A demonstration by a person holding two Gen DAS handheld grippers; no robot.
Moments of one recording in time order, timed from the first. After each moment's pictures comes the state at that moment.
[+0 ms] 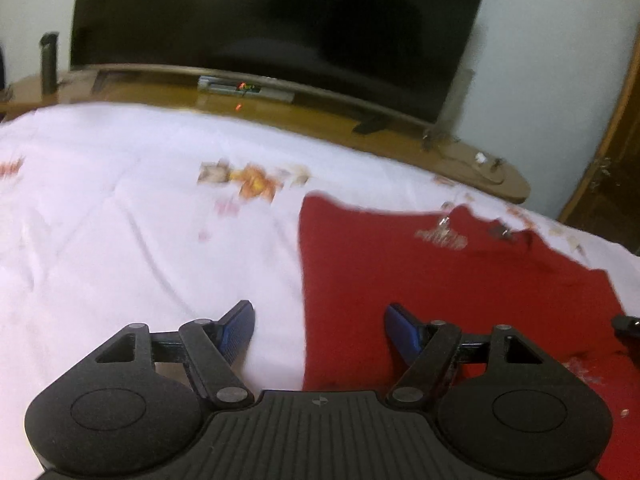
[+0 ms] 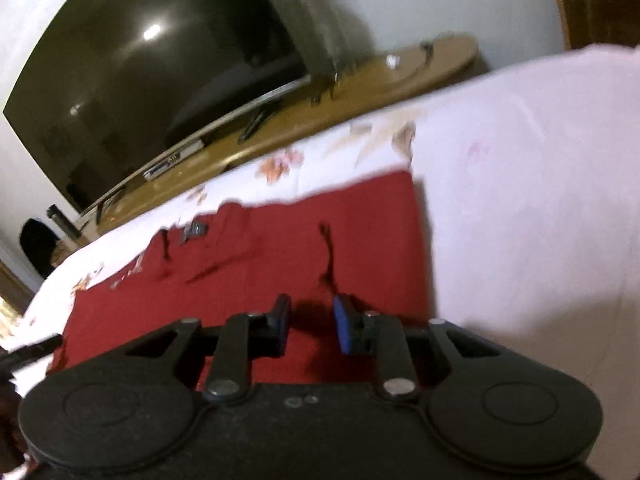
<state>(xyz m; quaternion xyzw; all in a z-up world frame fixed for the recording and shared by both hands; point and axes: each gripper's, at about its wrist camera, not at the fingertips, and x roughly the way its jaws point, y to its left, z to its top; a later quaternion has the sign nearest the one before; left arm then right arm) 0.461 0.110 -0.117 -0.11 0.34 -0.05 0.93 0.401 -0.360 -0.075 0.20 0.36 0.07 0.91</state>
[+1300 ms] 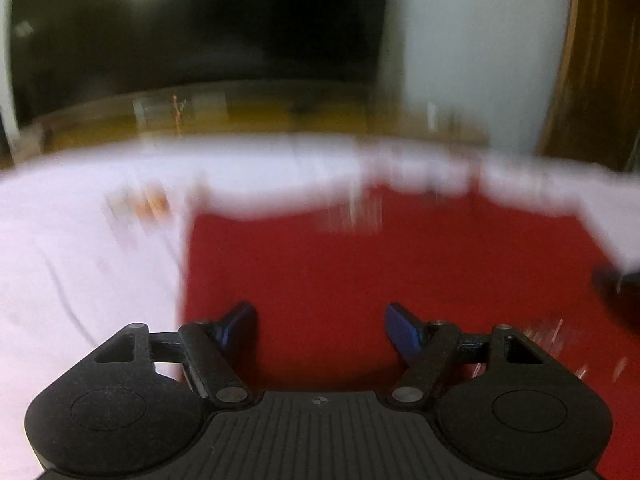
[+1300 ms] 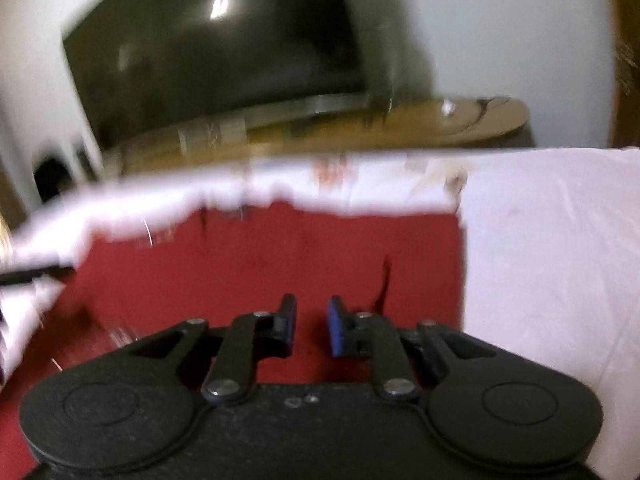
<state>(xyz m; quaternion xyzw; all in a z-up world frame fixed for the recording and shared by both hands) 0.460 0.031 -0.116 0.01 0.34 -0.10 0.93 0.387 -0.313 -0.068 0.02 0.36 0.10 0.93</state>
